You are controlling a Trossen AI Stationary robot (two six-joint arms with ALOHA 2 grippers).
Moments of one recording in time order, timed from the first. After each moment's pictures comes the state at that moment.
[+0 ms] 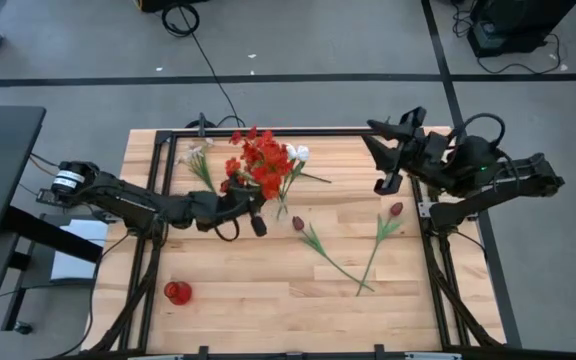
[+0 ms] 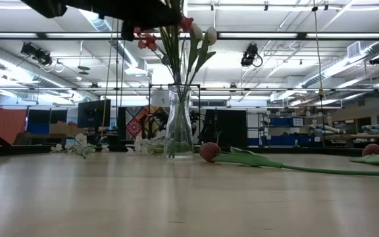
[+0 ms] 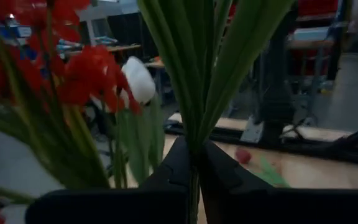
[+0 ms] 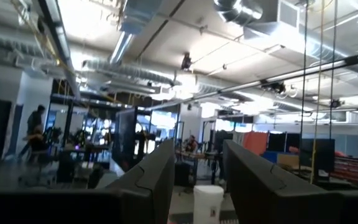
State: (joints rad) left arm -0.17 1.31 0.69 0.66 -0.65 0.06; right arm 0.14 0.98 1.06 0.43 0.46 -0.36
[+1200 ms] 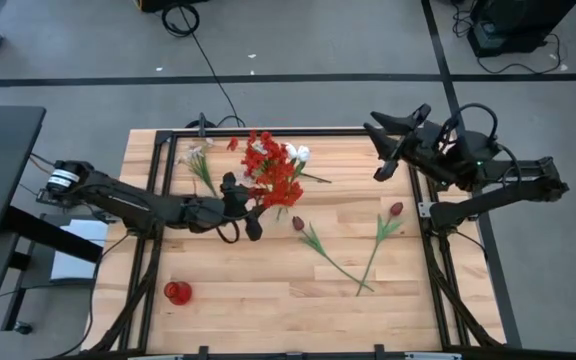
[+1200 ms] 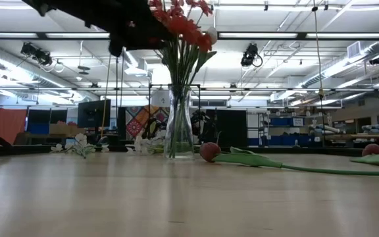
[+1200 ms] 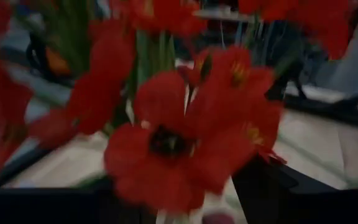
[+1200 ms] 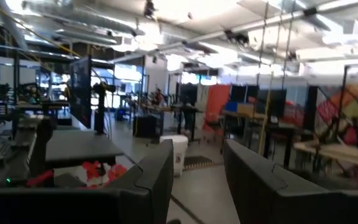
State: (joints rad) left arm -0.20 1.24 0.69 0.30 -0.67 -0.22; right arm 0.06 0.91 1.06 0.16 0.61 -0.23
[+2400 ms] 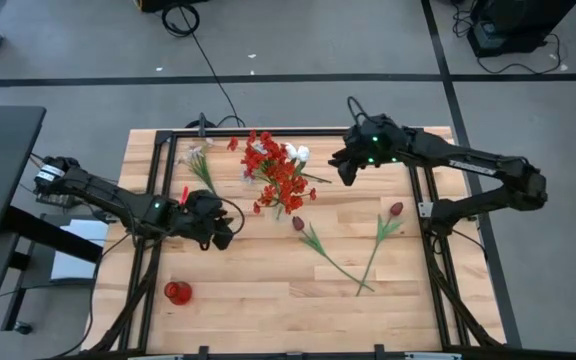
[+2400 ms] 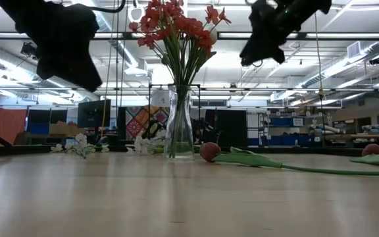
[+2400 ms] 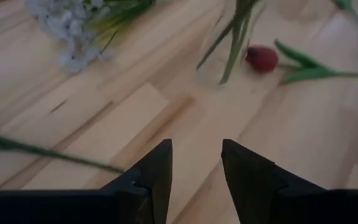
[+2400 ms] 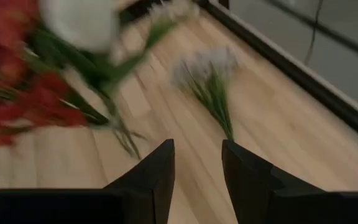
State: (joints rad) left arm -0.33 1.04 0.69 -0.62 -0.58 -0.95; right arm -0.41 1.22 1.06 -0.51 -0.09 0.27
